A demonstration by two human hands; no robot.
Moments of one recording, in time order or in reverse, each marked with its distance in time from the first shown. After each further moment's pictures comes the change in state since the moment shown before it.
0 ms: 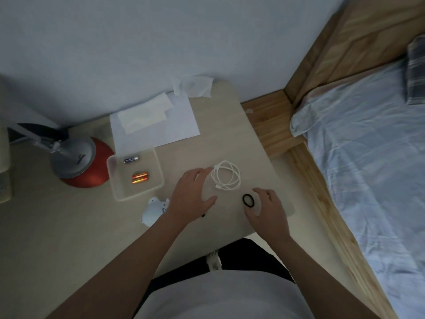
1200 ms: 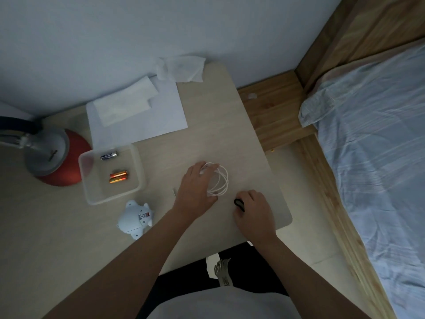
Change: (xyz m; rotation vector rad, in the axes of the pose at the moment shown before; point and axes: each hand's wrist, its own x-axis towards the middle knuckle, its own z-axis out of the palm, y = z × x) left_hand 0.055 0.015 0.072 0.025 -0.048 -0.073; right_hand 0.042 0.030 0.027 -0.058 -0.072 -0.152
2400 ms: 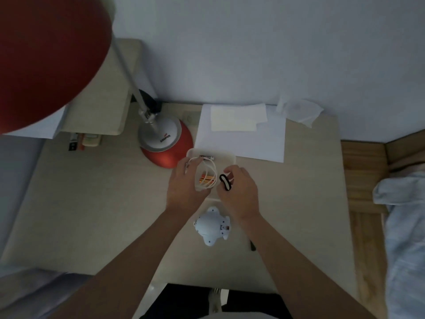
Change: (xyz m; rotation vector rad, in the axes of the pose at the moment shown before) left_hand -0.086 -0.158 -0.144 -0.060 0.509 -0.480; right_hand 0.097 -0.267 0.065 0.263 -0.129 -0.254
